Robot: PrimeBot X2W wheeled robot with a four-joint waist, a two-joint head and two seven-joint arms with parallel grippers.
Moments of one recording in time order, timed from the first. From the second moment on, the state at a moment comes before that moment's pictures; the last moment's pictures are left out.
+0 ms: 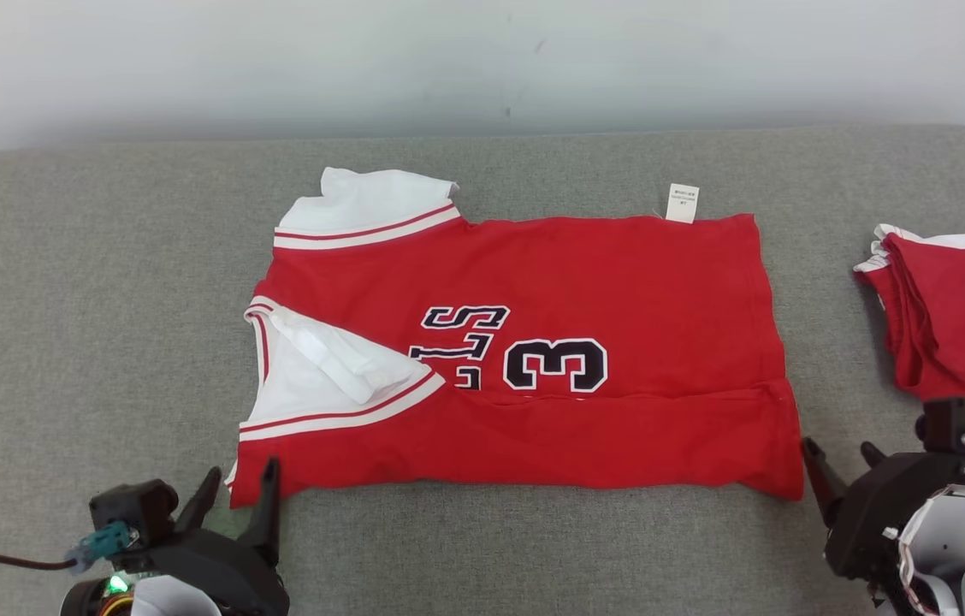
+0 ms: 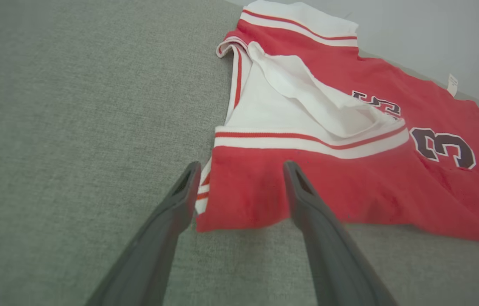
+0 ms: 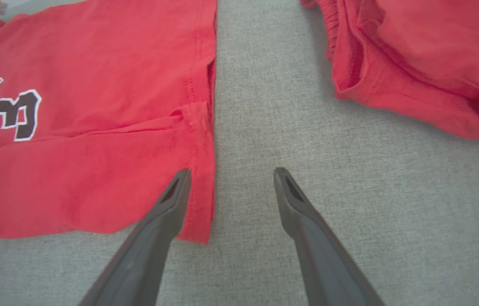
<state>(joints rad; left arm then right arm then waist) -0.25 0.33 -0.39 0.34 -0.77 0.10 -0.04 -0.15 -0.12 -0.18 0.11 0.23 0.13 0.58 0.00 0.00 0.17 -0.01</state>
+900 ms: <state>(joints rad) -0.35 0.32 -0.47 0.51 -0.73 0.13 0.09 -0.23 -0.06 -0.14 0.24 0.23 0.13 0.74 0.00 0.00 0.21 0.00</state>
